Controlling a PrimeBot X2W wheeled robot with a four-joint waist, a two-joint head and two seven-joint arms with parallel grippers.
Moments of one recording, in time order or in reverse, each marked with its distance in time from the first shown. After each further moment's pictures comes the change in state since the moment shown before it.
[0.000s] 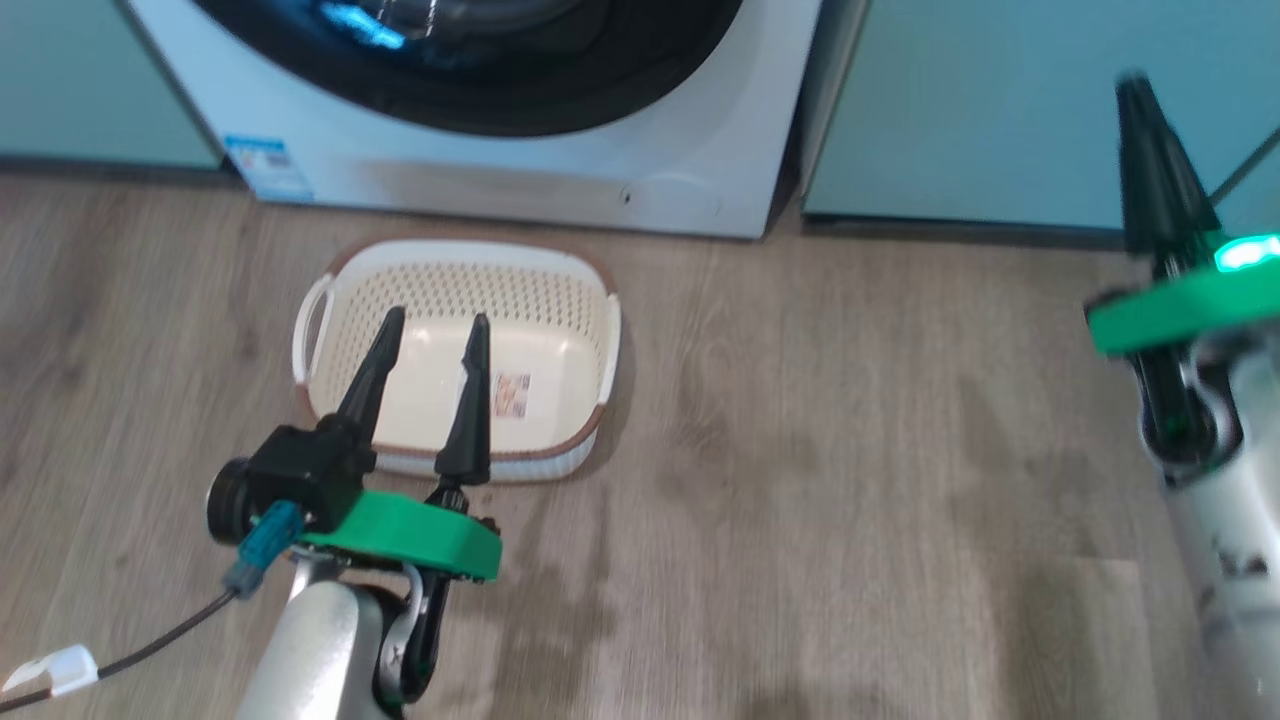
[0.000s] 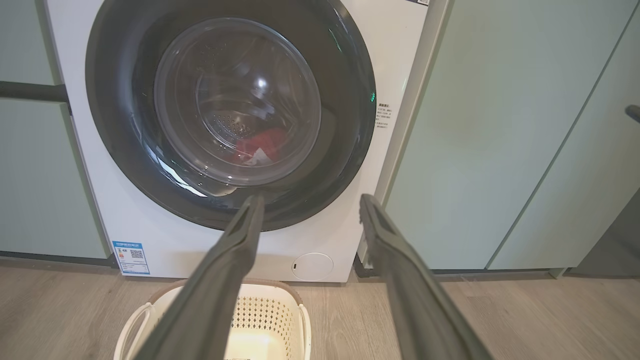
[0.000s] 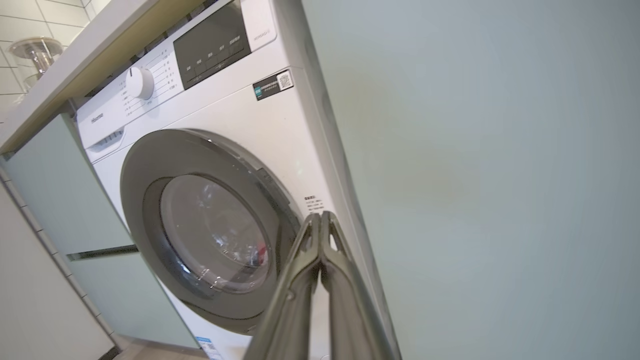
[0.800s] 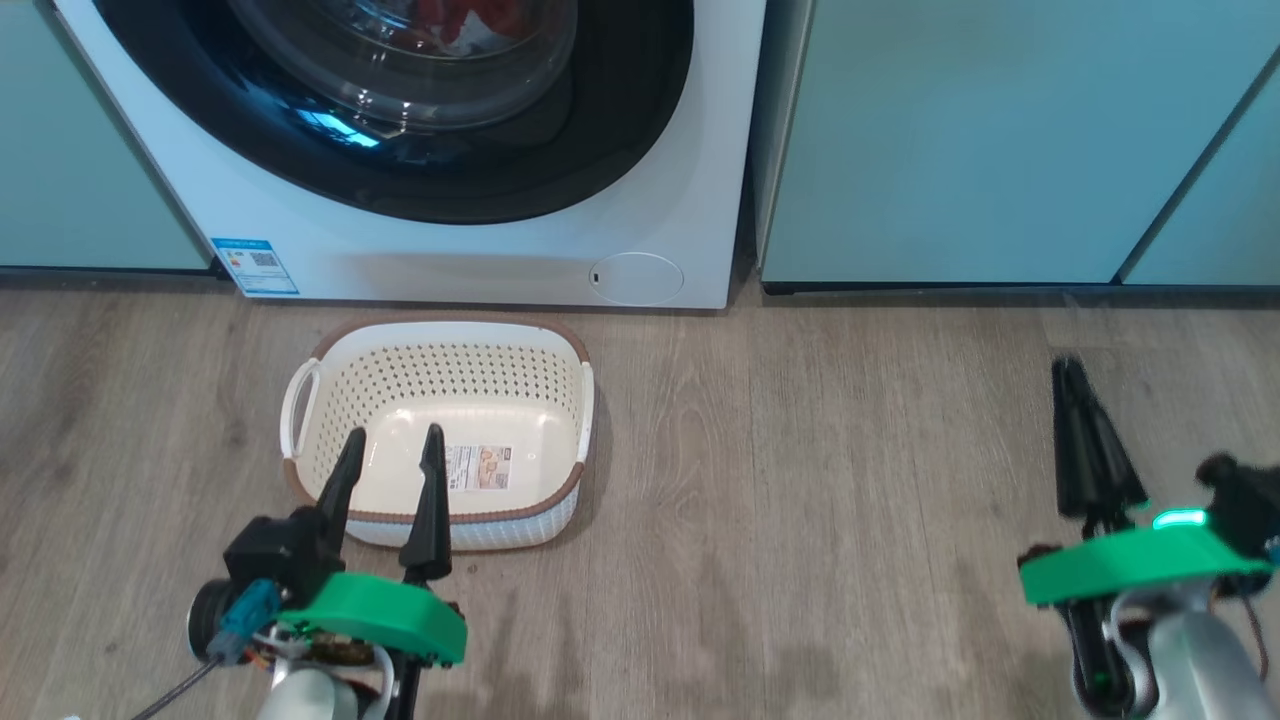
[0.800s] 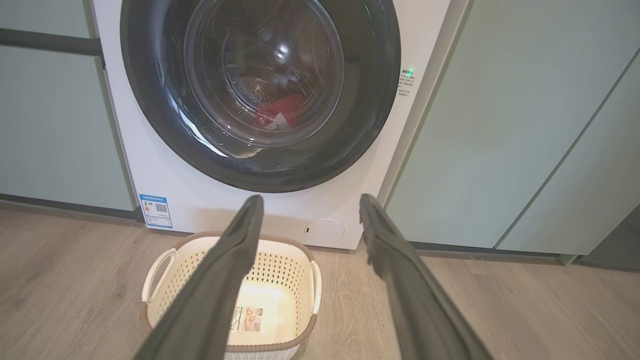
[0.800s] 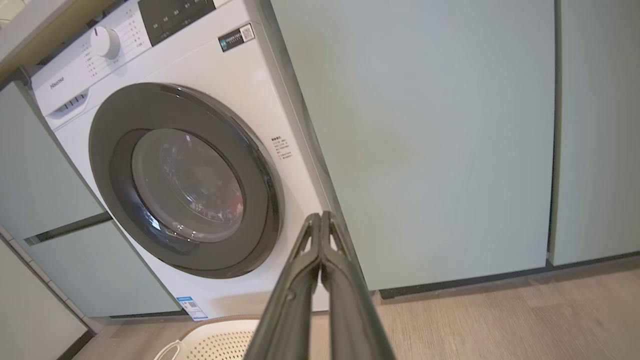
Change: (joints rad) left arm 0.129 0.001 0.071 0.080 -0.030 0.018 0.000; right arm 0.448 0.214 -0.171 -0.206 -0.243 0.000 0.000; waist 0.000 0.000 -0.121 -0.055
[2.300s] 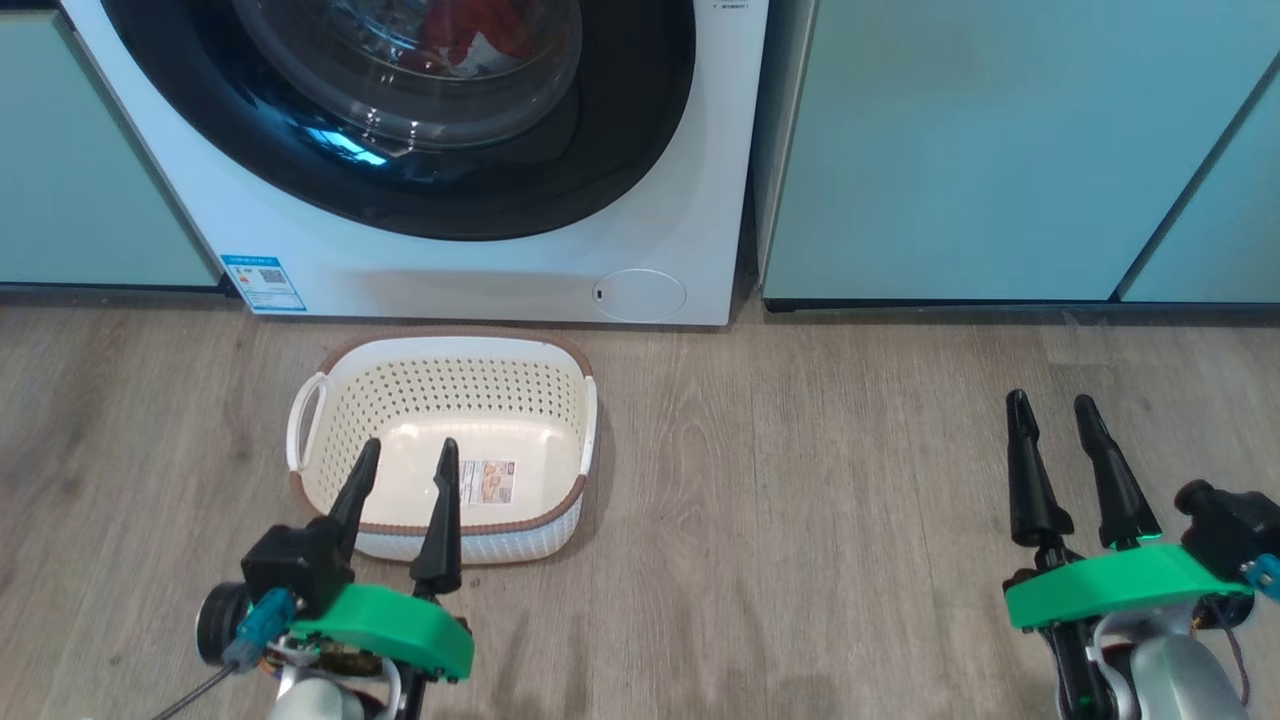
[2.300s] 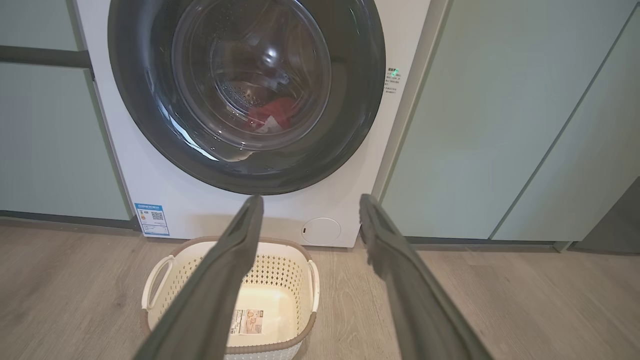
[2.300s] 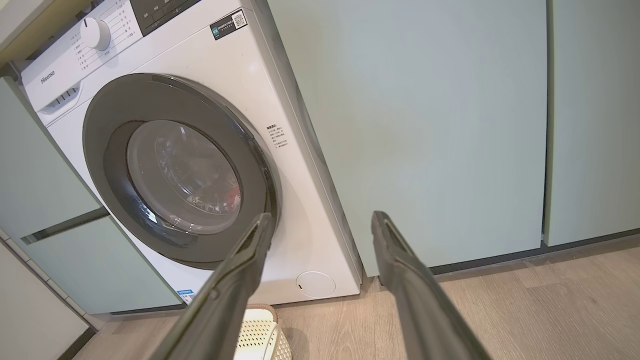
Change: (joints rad) left arm 0.018 0.000 -0.007 0.014 0.038 -0.030 0.000; right arm 0.047 0.038 -0.014 0.038 -0.023 0.000 0.000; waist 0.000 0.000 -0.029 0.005
